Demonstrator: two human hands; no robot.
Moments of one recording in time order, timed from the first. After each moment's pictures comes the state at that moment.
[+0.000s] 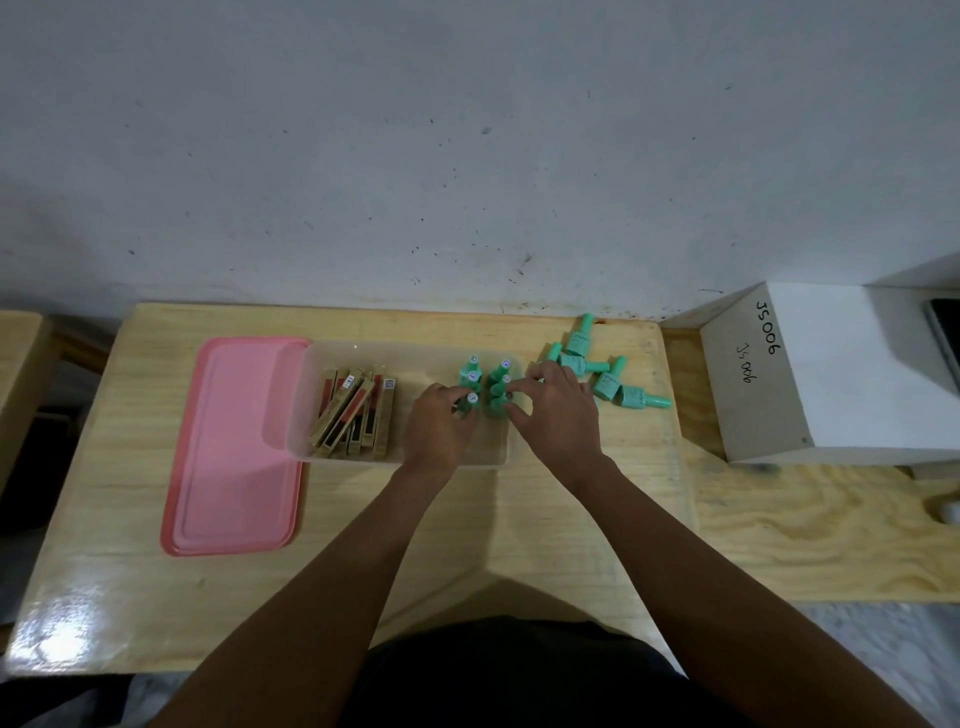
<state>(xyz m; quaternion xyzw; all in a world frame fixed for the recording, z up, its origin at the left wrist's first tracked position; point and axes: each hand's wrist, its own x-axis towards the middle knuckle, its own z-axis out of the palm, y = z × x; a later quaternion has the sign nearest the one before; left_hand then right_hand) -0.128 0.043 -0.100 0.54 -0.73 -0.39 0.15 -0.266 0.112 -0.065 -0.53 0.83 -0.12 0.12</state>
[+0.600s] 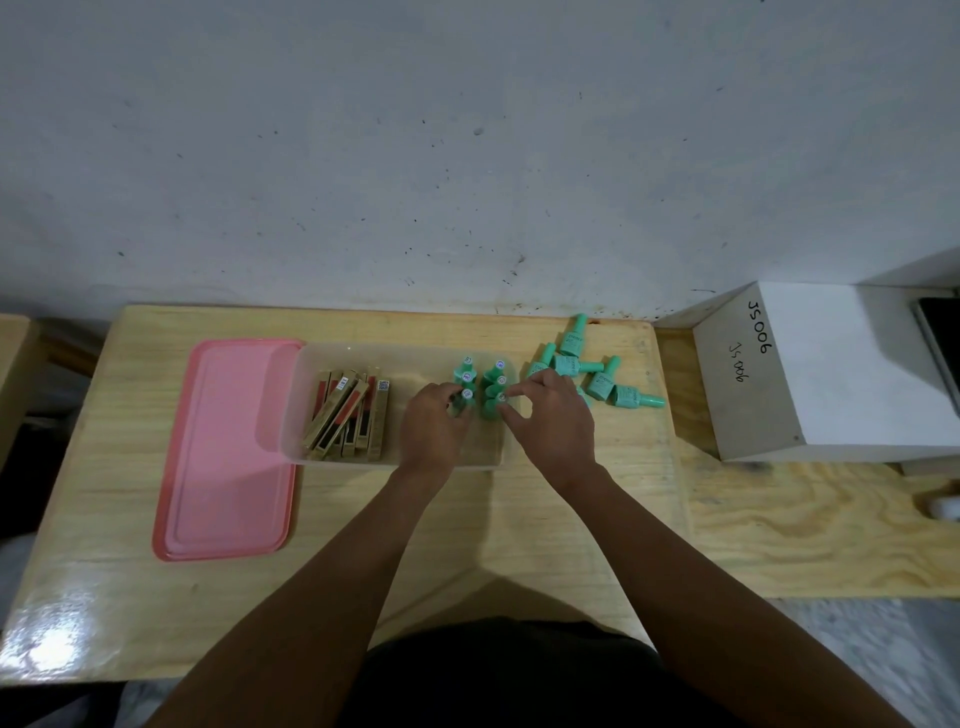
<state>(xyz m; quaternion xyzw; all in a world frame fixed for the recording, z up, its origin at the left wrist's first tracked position) -0.130 0.044 -0.105 0.54 -0.73 -0.37 0.18 -0.264 0.118 -0.076 -0.49 0.85 -0.18 0.13</state>
